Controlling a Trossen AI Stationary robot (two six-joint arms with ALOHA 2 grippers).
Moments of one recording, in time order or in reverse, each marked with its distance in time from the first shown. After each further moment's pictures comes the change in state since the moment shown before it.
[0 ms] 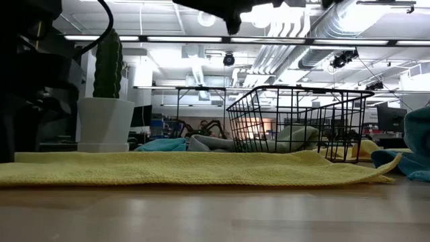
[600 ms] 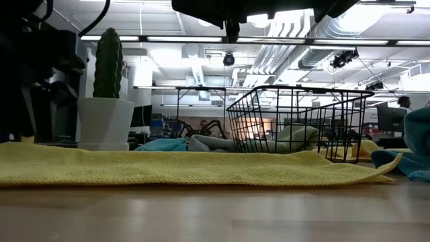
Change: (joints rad) left arm 0.010 -0.174 -0.005 0.004 -0.066 0.019; right arm -0.041 0.018 -0.042 0.143 0.008 0.031
